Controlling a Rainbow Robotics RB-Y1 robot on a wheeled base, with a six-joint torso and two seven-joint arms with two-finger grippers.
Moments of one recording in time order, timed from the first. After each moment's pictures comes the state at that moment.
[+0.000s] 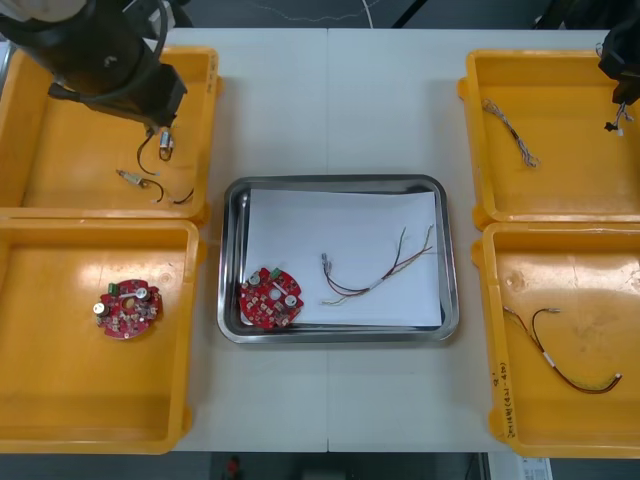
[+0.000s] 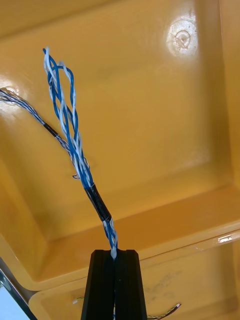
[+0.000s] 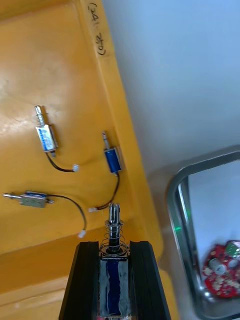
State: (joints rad) right arm -1.19 -0.56 -0.32 -1.04 -0.14 1.91 1.45; left arm -0.98 0.71 -0.26 -1.58 0.81 1.76 -1.25
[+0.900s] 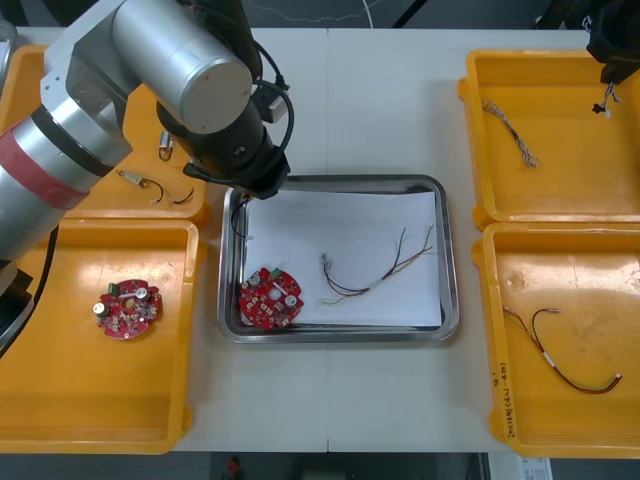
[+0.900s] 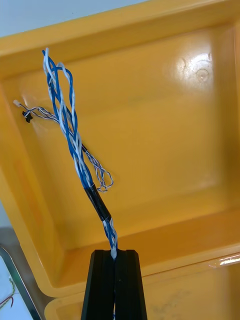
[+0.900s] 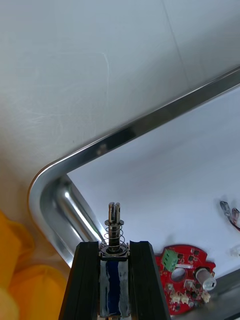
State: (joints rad) right arm -1.16 -0.51 -0.32 -1.19 -0.14 1.91 1.47; left arm -0.99 0.57 -0.58 -1.56 0.81 1.62 -1.16
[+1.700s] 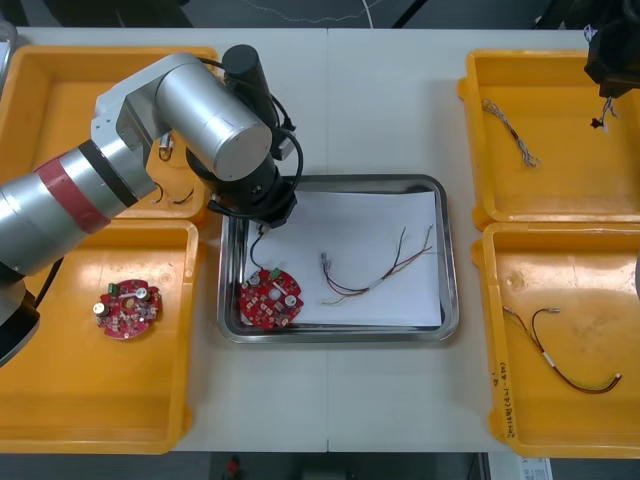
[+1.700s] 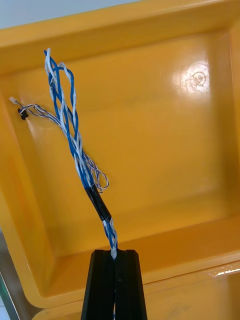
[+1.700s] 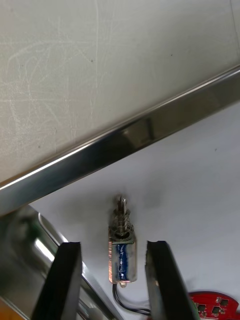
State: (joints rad) right arm -1.03 -0.49 -0.32 -1.40 -0.16 1.92 1.47; left arm -0.99 0.55 -0.75 -1.41 0.82 1.43 -1.13
